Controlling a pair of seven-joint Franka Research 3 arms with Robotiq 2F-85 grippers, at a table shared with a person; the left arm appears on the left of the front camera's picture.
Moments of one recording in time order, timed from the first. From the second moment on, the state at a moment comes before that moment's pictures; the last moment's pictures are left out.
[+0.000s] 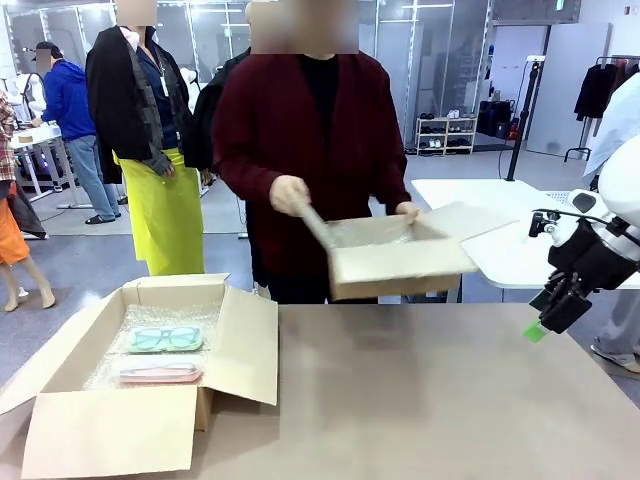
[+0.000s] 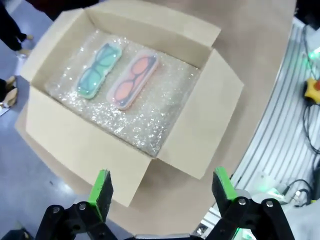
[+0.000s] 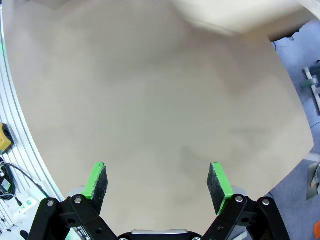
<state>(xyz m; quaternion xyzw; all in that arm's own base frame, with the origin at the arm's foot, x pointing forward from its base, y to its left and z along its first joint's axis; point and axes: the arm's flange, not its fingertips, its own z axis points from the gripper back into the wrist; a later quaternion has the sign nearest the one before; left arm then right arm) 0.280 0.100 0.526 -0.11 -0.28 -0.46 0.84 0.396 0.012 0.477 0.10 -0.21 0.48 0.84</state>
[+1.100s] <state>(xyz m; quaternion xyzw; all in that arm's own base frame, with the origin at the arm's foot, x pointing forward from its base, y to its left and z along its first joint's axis) 0.279 0.107 0.523 -0.12 -0.29 -0.45 0.84 0.396 0.012 0.477 0.10 -0.21 0.48 0.84</state>
